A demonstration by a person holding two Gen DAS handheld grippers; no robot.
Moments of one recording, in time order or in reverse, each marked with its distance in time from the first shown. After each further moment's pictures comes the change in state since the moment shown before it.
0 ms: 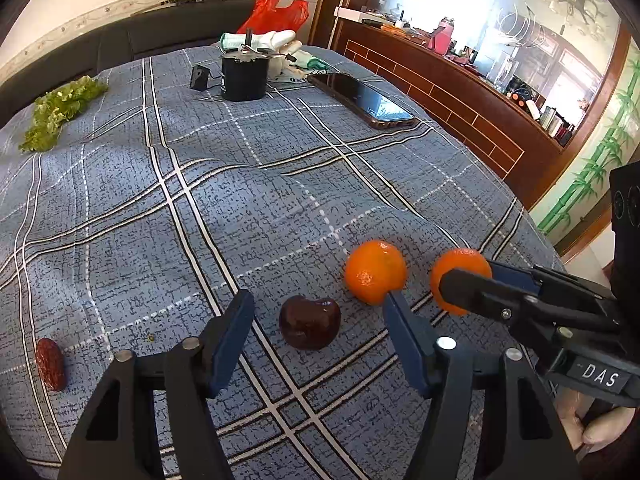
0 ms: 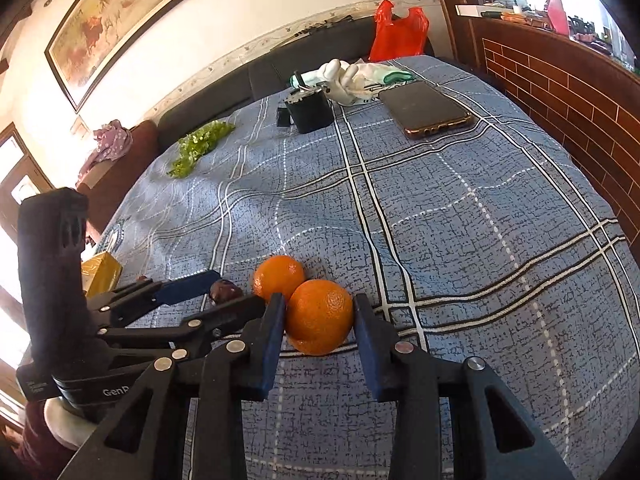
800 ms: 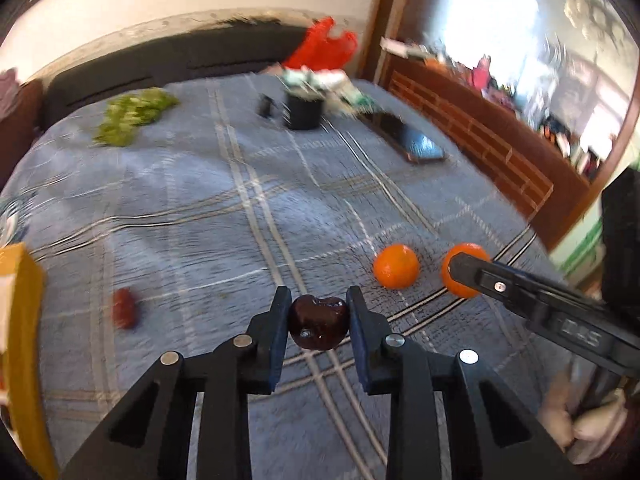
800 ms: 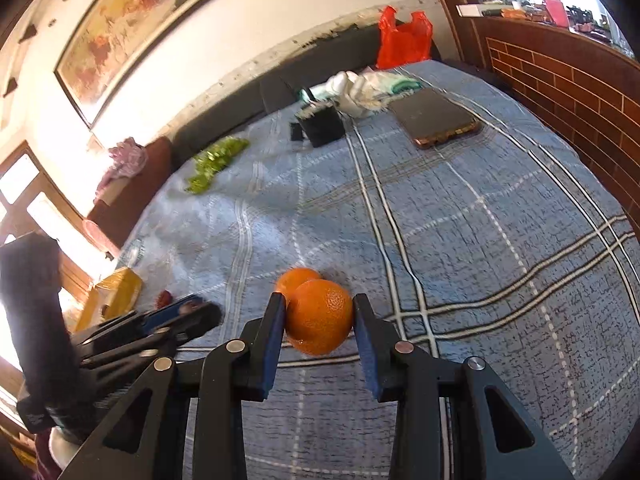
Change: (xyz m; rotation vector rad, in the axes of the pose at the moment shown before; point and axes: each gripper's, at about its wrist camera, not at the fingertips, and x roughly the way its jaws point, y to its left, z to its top) left arm -0.070 0.002 -0.024 -0.114 -0.137 0.173; right arm -0.010 -0.001 0.002 0.033 -0.053 0.081
